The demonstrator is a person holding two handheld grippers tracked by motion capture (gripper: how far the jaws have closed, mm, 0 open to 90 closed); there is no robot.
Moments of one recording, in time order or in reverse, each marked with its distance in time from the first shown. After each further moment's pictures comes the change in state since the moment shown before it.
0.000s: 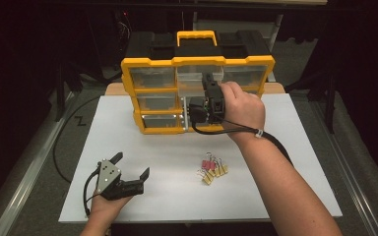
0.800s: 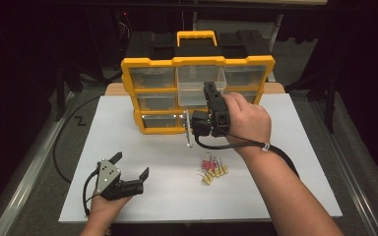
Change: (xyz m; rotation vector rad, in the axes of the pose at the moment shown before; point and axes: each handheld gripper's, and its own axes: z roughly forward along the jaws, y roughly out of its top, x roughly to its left) left arm 0.000 0.001 -0.001 -0.005 0.006 0.001; right arm 0.002 -0.004 -0.032 -0.025 -0.006 0.005
